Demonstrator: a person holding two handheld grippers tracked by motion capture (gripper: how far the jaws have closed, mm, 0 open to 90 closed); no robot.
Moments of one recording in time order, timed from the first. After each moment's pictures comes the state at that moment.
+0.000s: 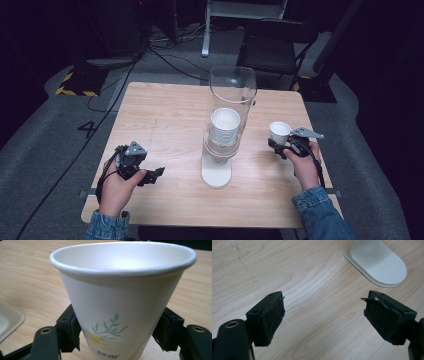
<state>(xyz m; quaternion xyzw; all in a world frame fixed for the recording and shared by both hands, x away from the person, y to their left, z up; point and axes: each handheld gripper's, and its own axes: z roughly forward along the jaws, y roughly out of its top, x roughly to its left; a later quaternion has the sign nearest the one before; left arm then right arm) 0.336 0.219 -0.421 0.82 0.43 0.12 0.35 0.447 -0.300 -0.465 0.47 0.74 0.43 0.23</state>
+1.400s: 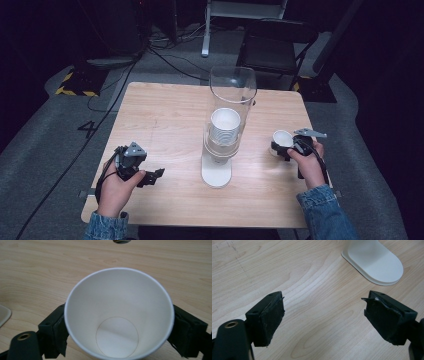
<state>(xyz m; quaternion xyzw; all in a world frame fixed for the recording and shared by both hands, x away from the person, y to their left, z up) 0.334 0.219 -0.422 0.82 0.43 0.11 0.36 0.446 -0.313 -0.466 0.51 0.73 0.40 0.21</state>
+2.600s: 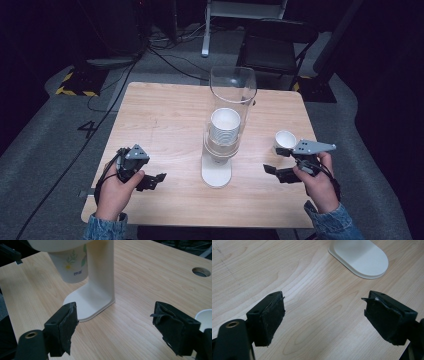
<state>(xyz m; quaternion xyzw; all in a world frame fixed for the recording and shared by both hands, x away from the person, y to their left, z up) 0.327 0.214 -0.415 0.84 0.40 0.10 0.35 0.348 -0.268 -0.382 0.31 0.83 0.45 0.14</state>
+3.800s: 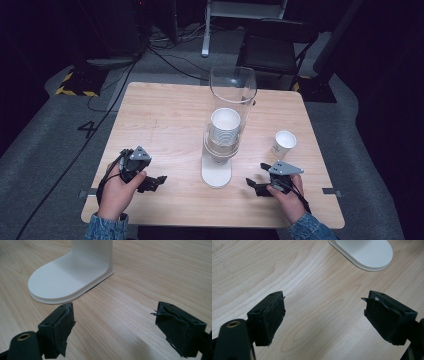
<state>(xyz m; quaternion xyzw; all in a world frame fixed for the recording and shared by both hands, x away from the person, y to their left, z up) 0.330 0.211 -0.423 0.85 0.40 0.09 0.33 0.349 -0.240 -0.497 0.34 0.81 0.45 0.18</state>
